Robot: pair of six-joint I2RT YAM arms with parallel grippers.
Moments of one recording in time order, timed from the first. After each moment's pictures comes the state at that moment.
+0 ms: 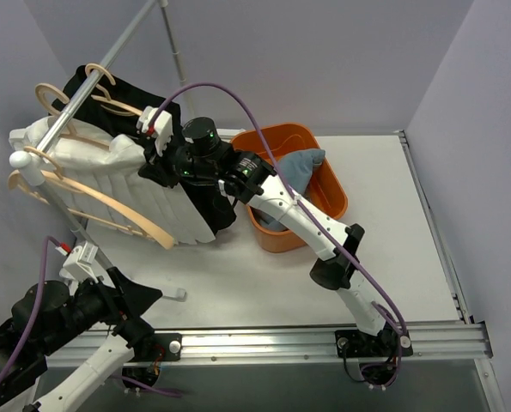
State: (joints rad) left arm -0.63 0.34 1.20 -1.33 0.01 -0.83; right arm 1.01 2.21 2.56 -0.52 -0.29 -0.03
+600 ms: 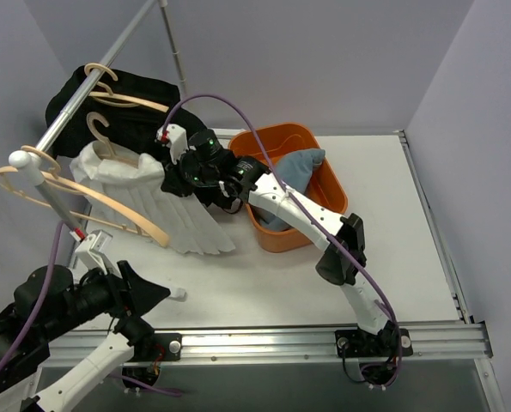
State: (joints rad) left arm -0.63 0.45 1.27 -1.30 0.14 -0.73; right arm 0.94 2.18 2.26 -0.46 -0.30 0.09
